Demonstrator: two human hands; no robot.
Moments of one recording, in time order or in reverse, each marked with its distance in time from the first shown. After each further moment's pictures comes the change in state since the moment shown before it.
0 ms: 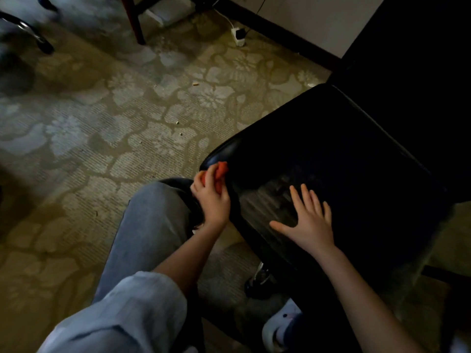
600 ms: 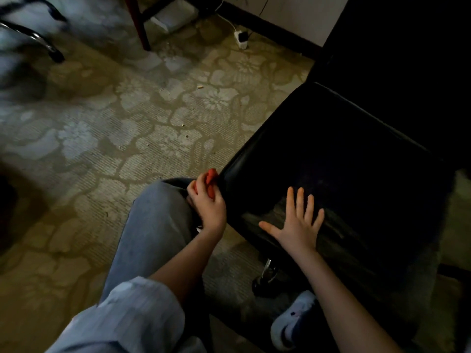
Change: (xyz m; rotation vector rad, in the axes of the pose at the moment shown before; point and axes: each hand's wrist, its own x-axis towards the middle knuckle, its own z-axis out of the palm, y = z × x) left_hand -0.008 -0.004 -0.025 -0.081 0.095 -0.182; right_hand -0.013 -0.040 0.027 0.072 0.009 0.130
